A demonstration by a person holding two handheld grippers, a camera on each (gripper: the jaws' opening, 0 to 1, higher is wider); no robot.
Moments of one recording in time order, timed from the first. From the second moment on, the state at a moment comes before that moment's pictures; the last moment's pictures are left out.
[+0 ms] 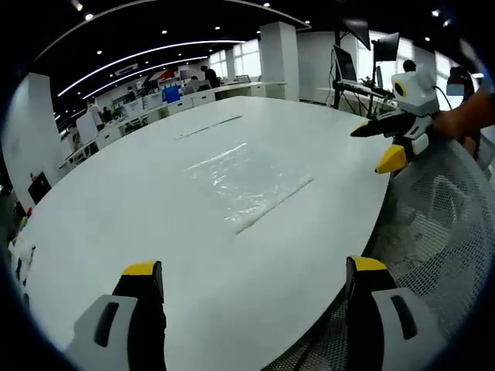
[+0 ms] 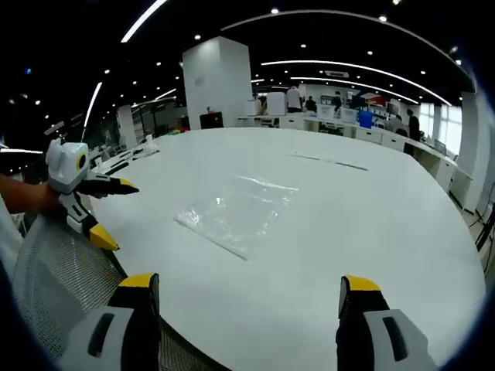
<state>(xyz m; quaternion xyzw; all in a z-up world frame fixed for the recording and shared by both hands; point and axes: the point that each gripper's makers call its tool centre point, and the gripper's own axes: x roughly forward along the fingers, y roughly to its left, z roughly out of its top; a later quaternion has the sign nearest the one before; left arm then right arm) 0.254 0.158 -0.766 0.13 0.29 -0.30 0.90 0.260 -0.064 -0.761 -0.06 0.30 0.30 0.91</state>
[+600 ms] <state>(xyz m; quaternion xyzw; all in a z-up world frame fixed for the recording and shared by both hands) 0.256 0.159 -0.763 0.13 0.28 -0.30 0.90 0.257 -0.065 -0.765 -0.06 0.31 0.30 0.90</state>
